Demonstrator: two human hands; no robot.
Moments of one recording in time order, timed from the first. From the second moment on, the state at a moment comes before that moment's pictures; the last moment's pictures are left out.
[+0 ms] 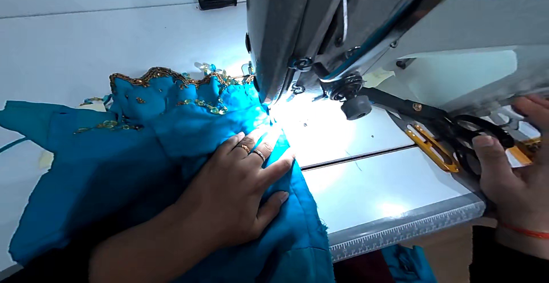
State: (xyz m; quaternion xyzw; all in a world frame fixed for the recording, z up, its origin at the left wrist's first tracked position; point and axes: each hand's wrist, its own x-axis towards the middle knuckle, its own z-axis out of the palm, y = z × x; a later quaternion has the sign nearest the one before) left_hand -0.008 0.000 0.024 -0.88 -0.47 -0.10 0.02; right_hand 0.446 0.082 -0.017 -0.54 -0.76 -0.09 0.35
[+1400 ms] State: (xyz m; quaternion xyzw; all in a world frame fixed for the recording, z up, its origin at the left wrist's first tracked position) left_hand -0.011 0.004 0.025 -0.88 -0.46 -0.09 0.02; right_hand 0.421 0.075 -0.004 -0.57 -0.74 -0.09 0.33
